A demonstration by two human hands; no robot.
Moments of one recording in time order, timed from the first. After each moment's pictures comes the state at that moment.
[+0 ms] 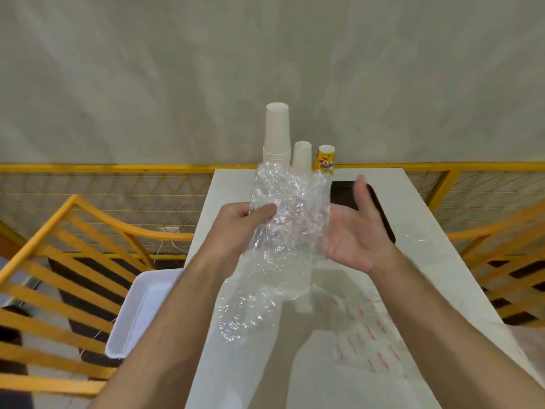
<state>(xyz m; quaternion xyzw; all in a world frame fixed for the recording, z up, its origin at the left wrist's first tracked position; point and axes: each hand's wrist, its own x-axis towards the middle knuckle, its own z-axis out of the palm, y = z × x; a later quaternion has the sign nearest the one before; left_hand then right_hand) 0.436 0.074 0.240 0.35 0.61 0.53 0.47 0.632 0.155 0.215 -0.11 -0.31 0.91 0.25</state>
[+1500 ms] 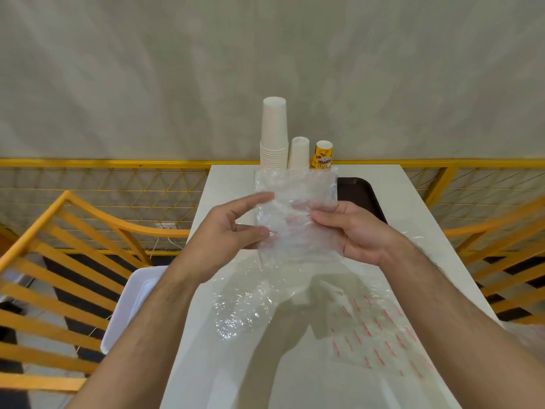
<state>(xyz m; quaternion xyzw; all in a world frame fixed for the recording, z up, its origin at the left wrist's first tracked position) 0.422 0.054 0.241 0.51 0.51 0.50 0.48 0.639 0.156 0.225 -0.30 -0.43 0.81 0.25</state>
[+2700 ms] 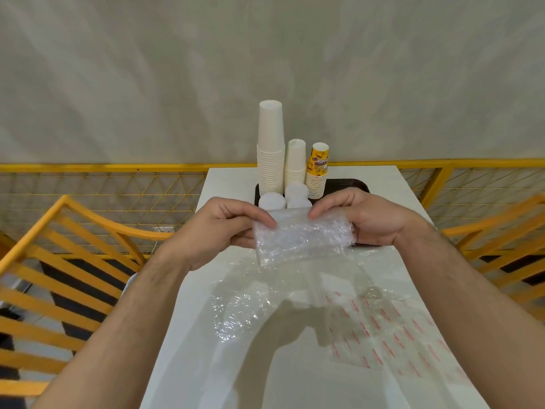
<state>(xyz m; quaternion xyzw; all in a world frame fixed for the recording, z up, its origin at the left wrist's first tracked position) 0.413 0.058 0.263 0.52 0.51 0.44 0.52 0.657 0.169 0.256 -0.28 -0.57 0.75 0.17</state>
